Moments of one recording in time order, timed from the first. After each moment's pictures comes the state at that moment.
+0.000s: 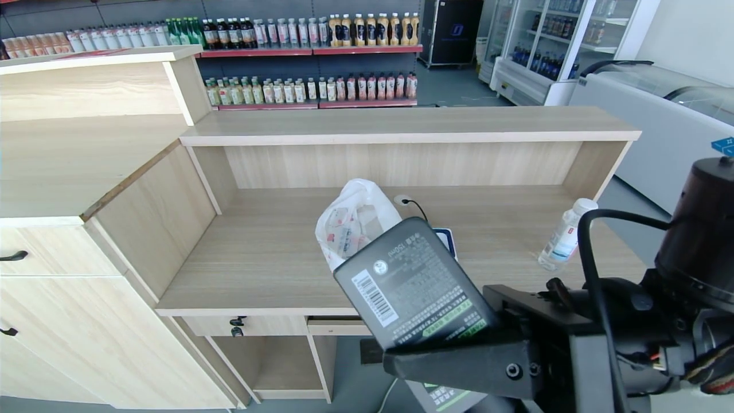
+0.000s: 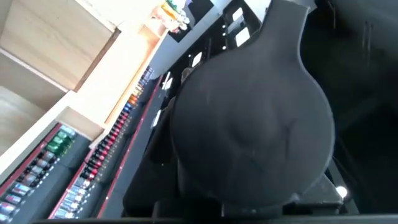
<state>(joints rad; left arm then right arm) 0.00 0.00 0.00 0.00 0.00 0.00 0.89 1.46 -0.73 -0.67 0.66 -2.62</state>
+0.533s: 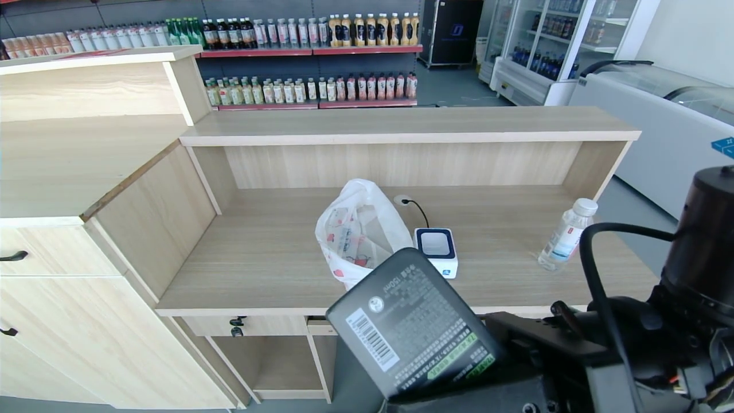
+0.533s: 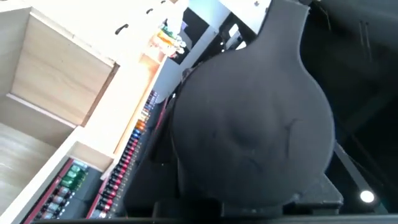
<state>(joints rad) 0.00 0.00 0.00 0.00 0.00 0.00 0.92 1.44 -0.72 -0.60 0.70 -2.54</state>
